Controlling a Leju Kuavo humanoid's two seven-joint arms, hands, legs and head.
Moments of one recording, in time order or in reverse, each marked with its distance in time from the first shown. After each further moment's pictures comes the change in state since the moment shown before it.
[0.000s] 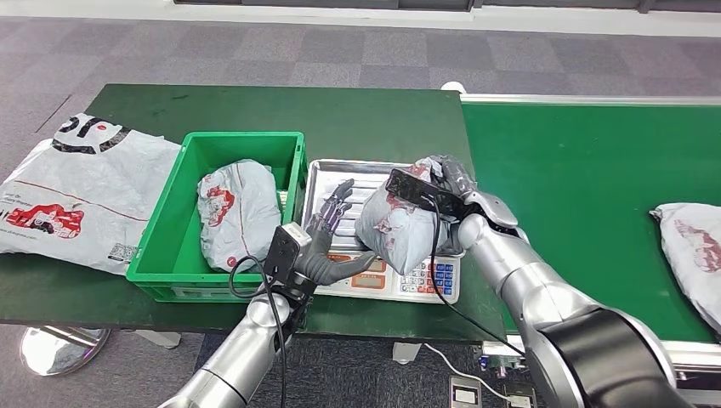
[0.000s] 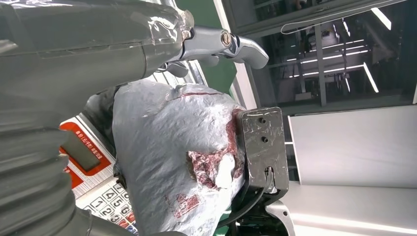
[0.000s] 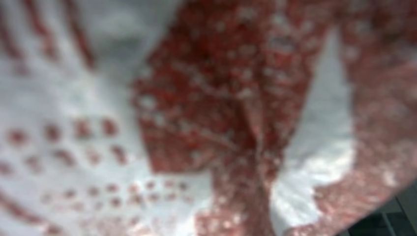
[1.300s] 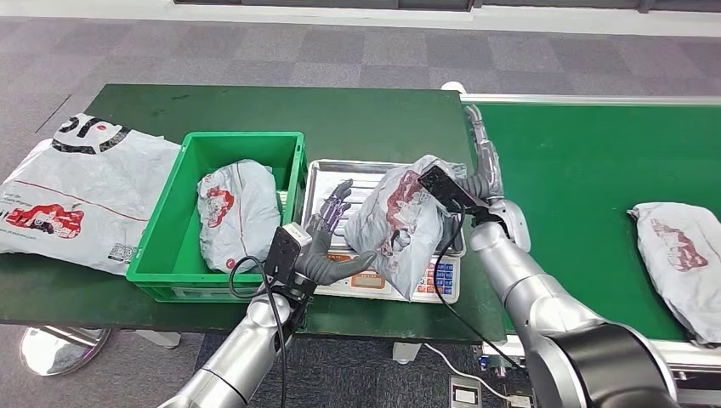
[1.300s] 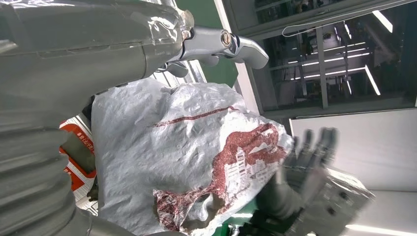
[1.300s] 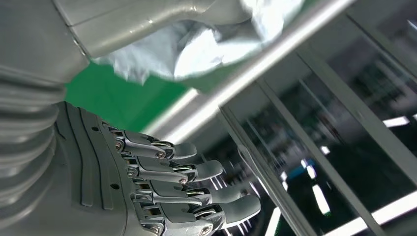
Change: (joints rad) left arm -0.001 -0.002 0.000 0.005 -0.002 0.014 0.000; right arm 0.054 -0.009 -0.177 -0.016 -0.249 -0.440 -0.504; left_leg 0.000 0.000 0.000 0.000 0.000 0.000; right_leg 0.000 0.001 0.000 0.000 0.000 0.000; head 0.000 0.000
